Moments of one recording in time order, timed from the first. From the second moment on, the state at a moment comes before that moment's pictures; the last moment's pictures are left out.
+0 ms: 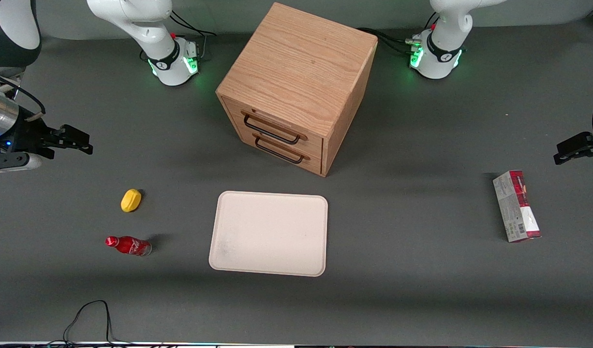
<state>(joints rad) -0.07 0.00 0.07 -1.69 0.01 1.65 -0.08</state>
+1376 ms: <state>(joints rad) -0.07 0.25 0.05 -1.32 0.02 1.53 -0.08</state>
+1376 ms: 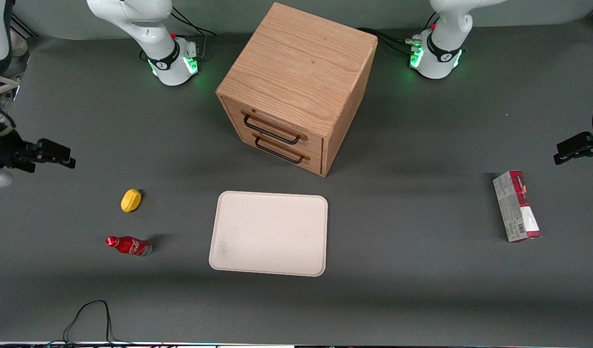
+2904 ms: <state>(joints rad) -0.09 0.52 0.05 -1.52 0.02 2.05 -0.08</state>
